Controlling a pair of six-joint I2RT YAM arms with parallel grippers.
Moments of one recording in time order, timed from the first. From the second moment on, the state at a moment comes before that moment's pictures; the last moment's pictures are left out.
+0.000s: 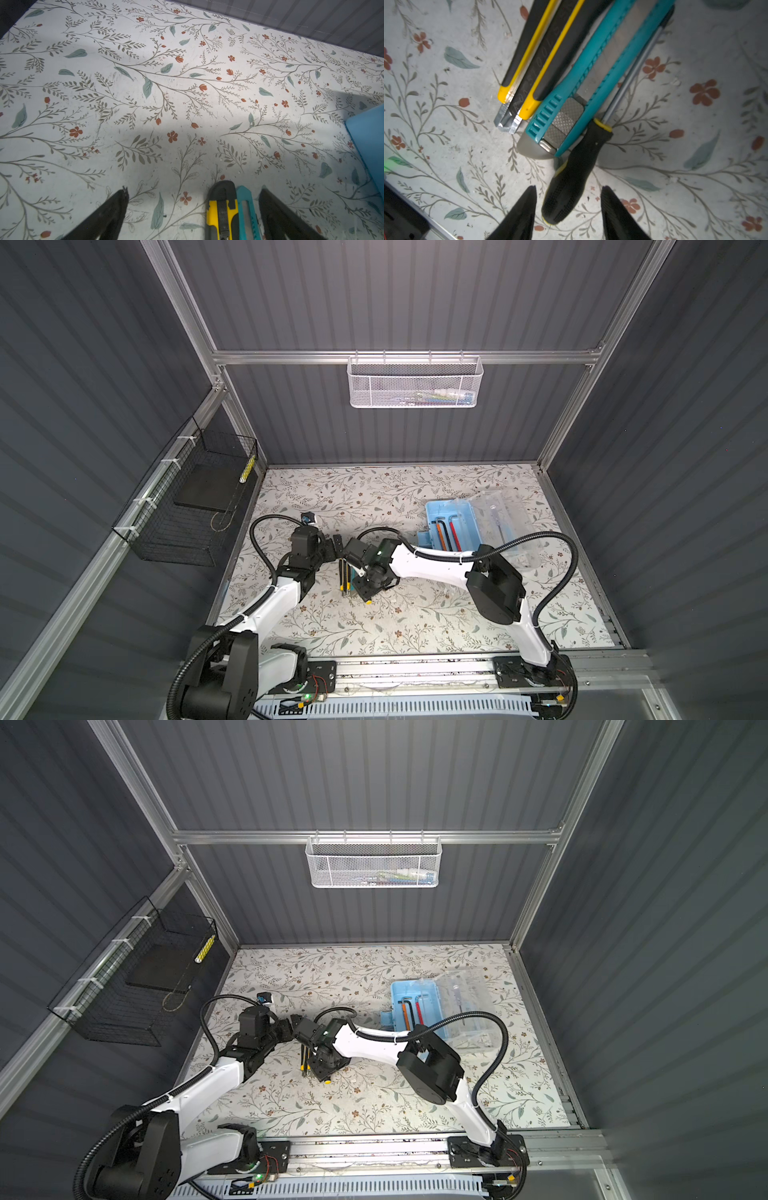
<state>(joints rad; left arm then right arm) -0.21 1.19 0.52 0.05 -0.07 -0.28 1.11 2.20 1.74 -0.83 -0.05 0.41</state>
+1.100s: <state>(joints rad) -0.21 1.17 0.51 0.02 -0.10 -0.28 1.07 2.18 1.74 -0.93 0.02 0.41</state>
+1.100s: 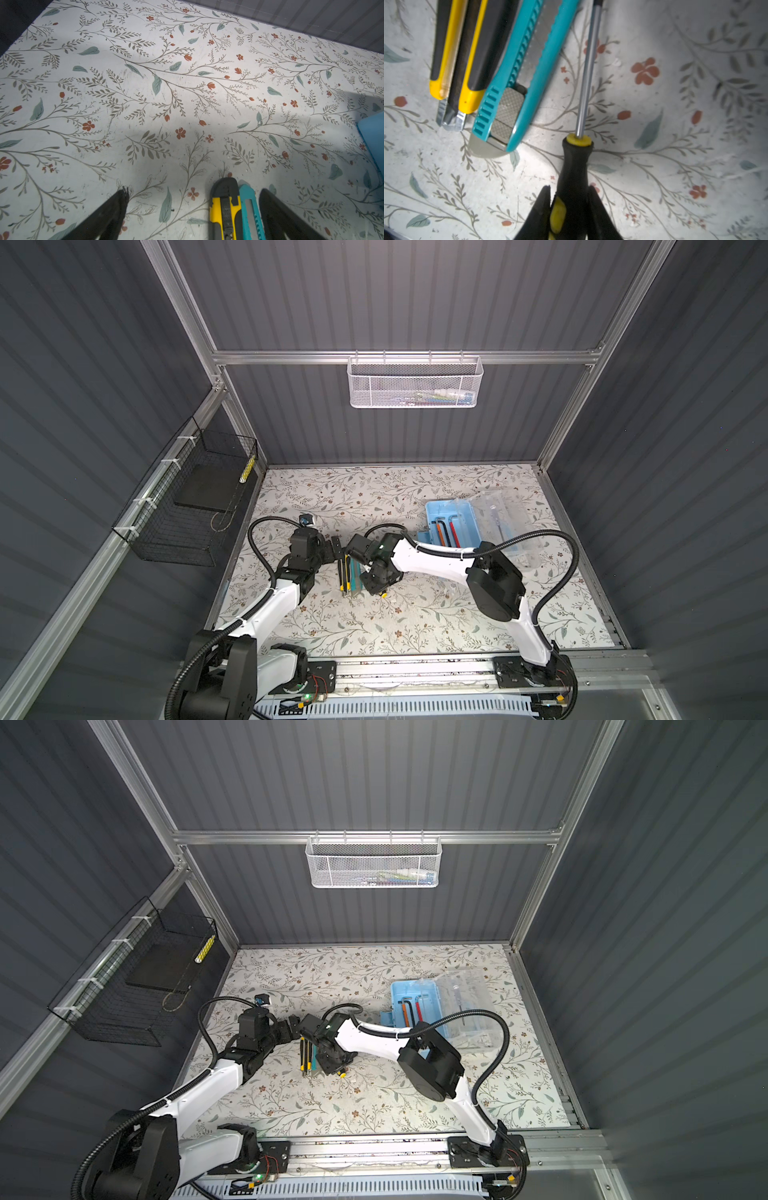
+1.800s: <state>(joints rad) -0.21 1.19 0.51 0.02 -0.10 -0.28 0.56 1.62 1.44 -1.00 0.31 0.18</state>
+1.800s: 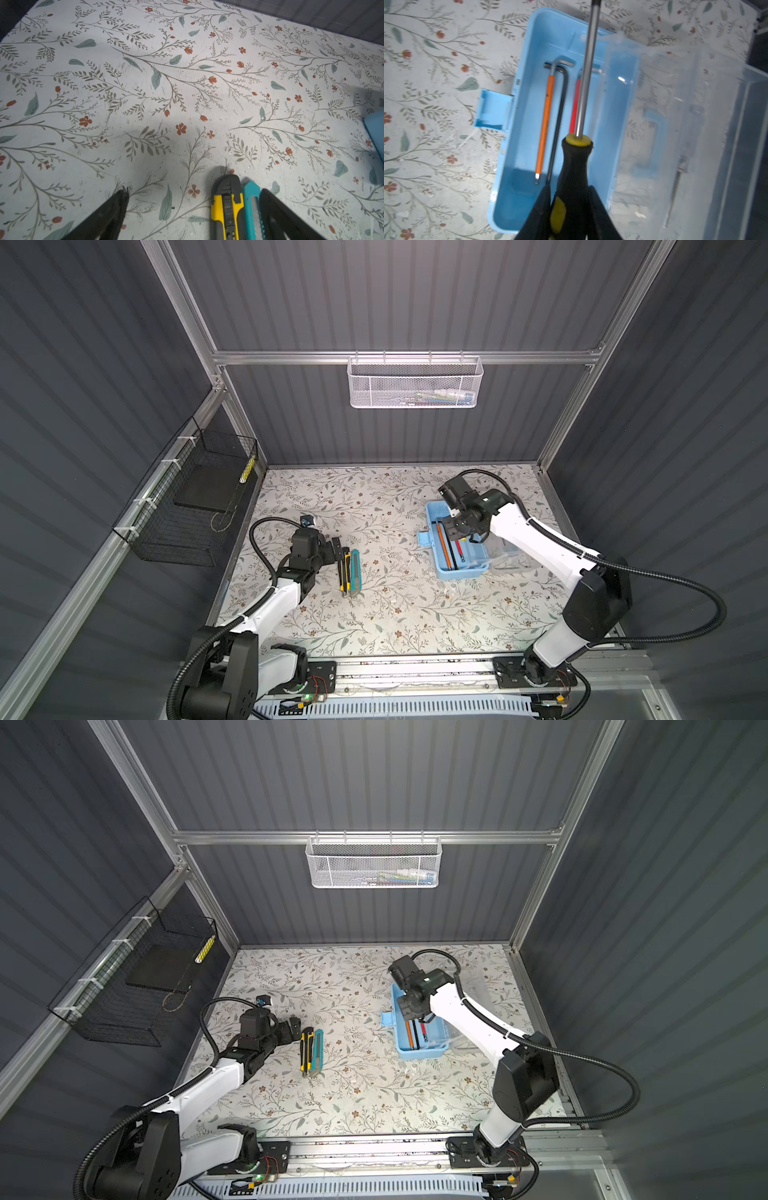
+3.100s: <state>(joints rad) -0.21 1.23 0.53 0.01 -0.09 -0.28 0.19 1.56 1.25 -0.86 0.35 0.02</state>
